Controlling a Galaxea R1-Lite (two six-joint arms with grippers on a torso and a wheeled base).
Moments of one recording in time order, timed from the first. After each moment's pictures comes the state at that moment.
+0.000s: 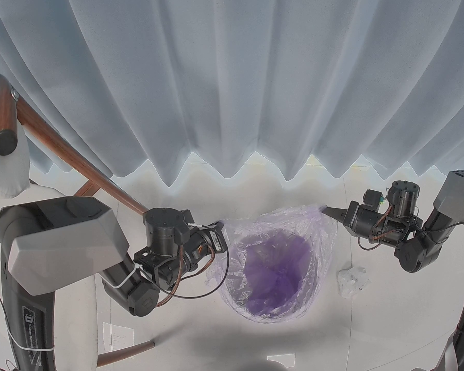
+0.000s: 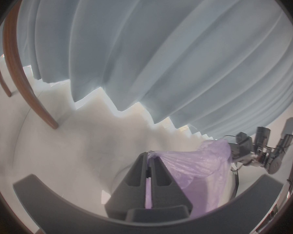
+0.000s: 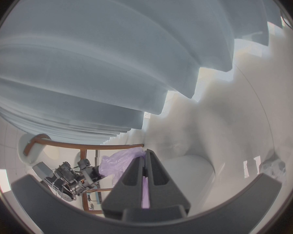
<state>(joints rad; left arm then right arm) -0.56 2.29 -0.81 -1.28 0.05 -0.48 0.18 2.18 -0.75 -1.18 0.62 0.66</state>
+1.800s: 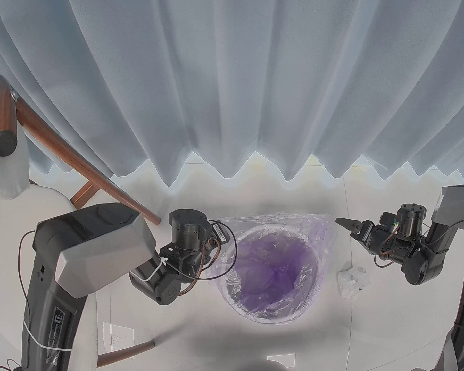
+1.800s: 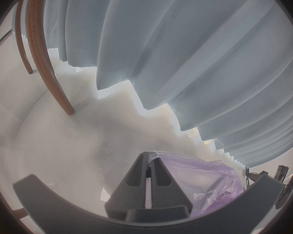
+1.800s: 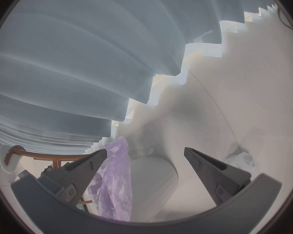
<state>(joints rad) -0.54 2.48 -1.09 -1.11 0.27 -0.66 0.05 2.30 -0.63 -1.28 0.47 0.66</state>
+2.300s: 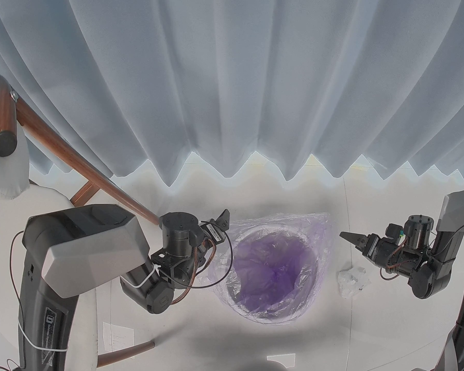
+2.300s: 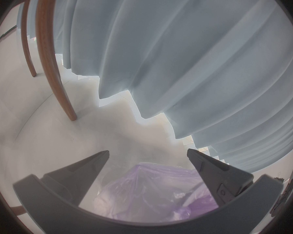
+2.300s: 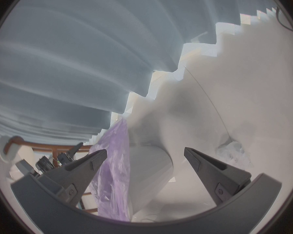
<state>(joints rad) -0.56 2.42 -0.96 -1.26 0.31 -0.67 0.05 2.26 -0.45 -1.40 0.48 0.62</state>
